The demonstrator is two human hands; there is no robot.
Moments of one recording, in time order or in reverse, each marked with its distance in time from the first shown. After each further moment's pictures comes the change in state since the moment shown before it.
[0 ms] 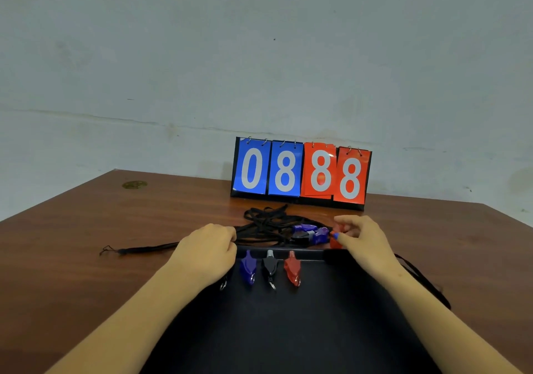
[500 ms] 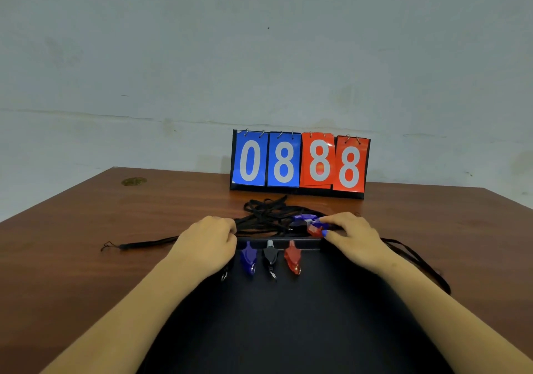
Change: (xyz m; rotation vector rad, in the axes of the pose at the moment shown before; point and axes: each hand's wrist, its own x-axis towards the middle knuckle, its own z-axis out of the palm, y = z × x) left_hand 0.002 -0.003 0.005 -0.023 0.030 -0.002; right_hand -0.004 0.005 0.002 -0.317 -0.270 -0.104
